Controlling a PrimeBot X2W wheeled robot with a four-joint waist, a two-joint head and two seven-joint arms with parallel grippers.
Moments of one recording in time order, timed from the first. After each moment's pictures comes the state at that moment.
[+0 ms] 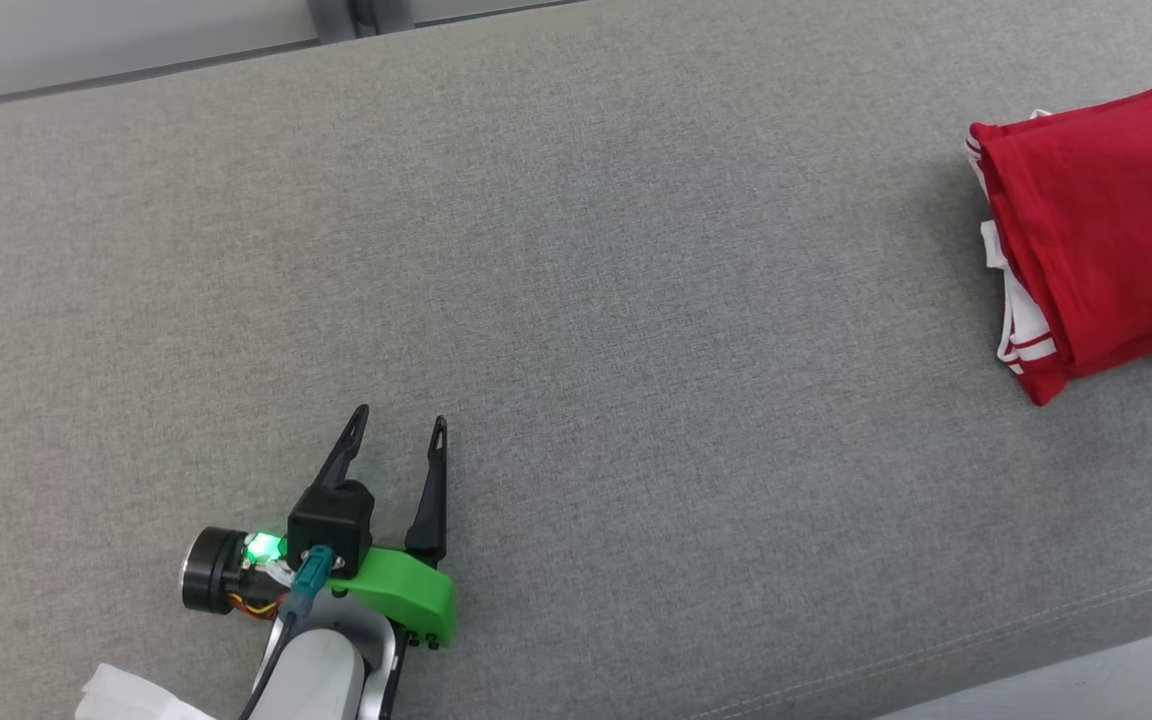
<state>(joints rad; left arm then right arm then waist) -0.24 0.05 -0.29 0.42 -0.10 0.03 -0.26 -0.82 -0.41 -0.43 0.93 -0.28 0.13 -0.26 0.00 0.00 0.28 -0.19</state>
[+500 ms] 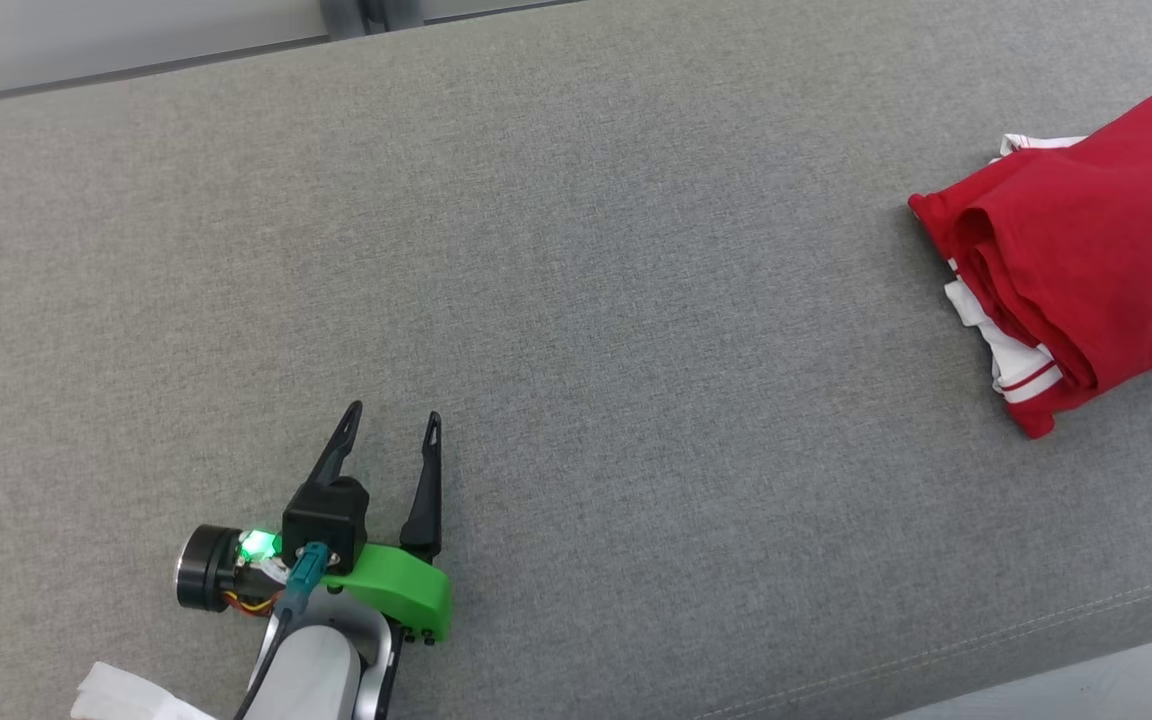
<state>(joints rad) -0.25 0.05 -0.27 0.43 -0.10 0.03 -0.26 -0.80 -0.30 -0.51 0.81 -0.37 0.13 -0.26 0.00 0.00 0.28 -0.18</state>
